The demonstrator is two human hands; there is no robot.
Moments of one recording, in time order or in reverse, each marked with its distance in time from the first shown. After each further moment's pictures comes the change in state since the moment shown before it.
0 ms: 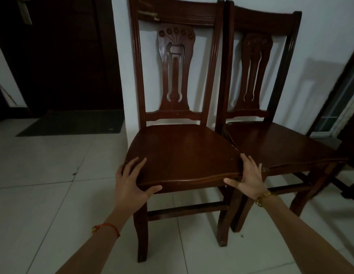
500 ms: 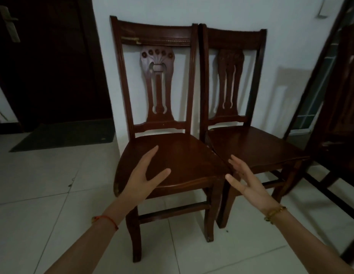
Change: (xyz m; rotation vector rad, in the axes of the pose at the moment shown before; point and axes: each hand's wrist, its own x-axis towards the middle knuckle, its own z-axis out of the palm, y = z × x) left_hand -0.003 0.134 -0.062 -0.515 -0.290 0.143; right_hand -0.091 -0.039 -0.117 0.667 -0.117 -0.008
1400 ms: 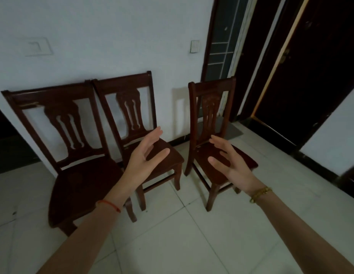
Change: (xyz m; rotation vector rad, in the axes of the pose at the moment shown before) left_hand 0.068 0.614 0.141 -0.337 -0.301 0.072; right_hand -0.182 -0.397 -0.479 -0.114 0.156 0.085
